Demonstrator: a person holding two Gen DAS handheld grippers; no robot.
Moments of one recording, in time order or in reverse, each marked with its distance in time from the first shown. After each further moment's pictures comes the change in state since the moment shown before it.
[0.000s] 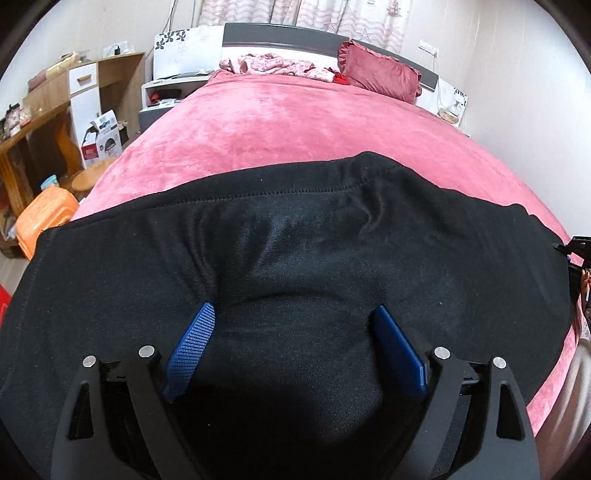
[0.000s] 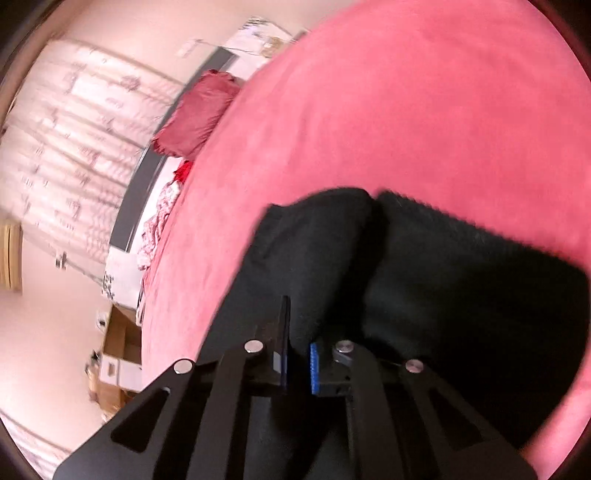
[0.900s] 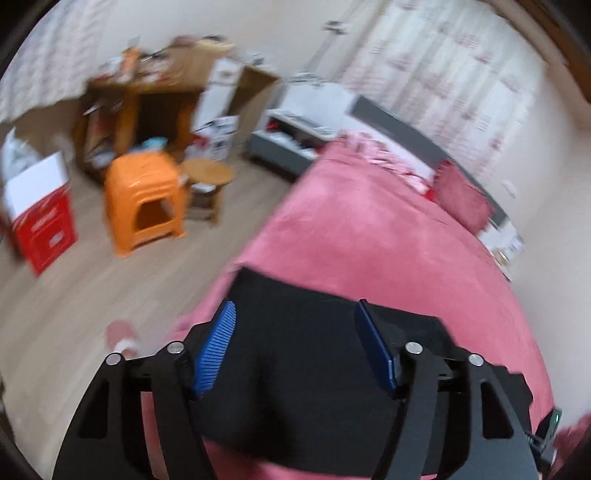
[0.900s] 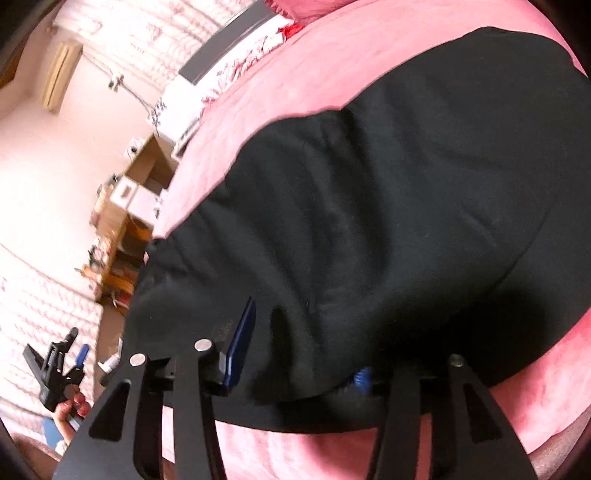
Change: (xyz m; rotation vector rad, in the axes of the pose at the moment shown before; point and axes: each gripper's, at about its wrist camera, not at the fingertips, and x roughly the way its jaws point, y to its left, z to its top) left arm -0.156 0.108 0.008 -0.448 -0.254 0.108; right arm 0.018 0.111 -0.222 -0.396 0.401 0.111
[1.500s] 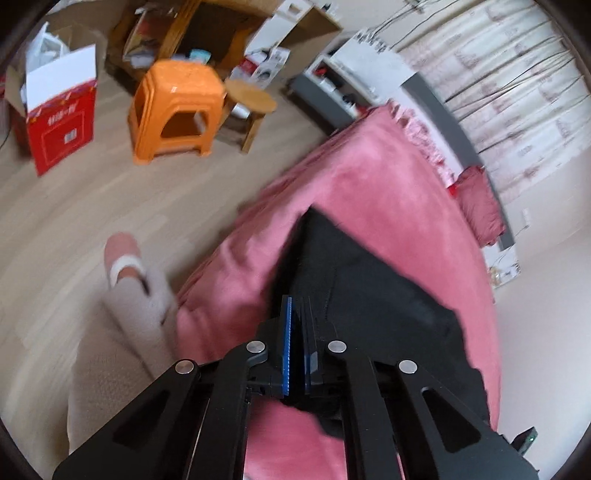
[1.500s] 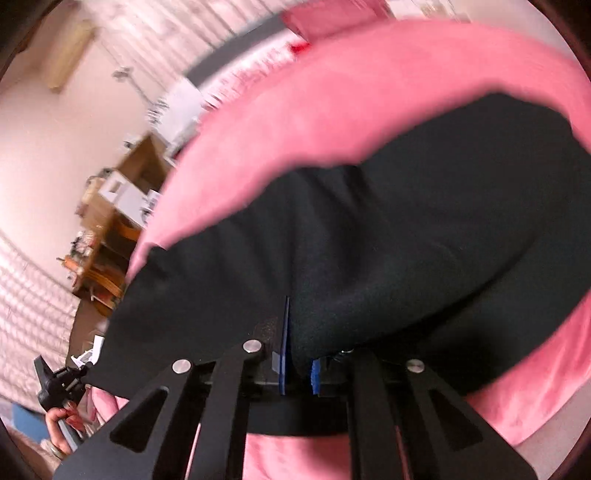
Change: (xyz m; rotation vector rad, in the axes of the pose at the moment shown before) left arm 0.019 0.111 -0.020 -0.314 0.249 0.010; right arm 0.011 0.031 -0.002 -0.084 -0.018 -0.114
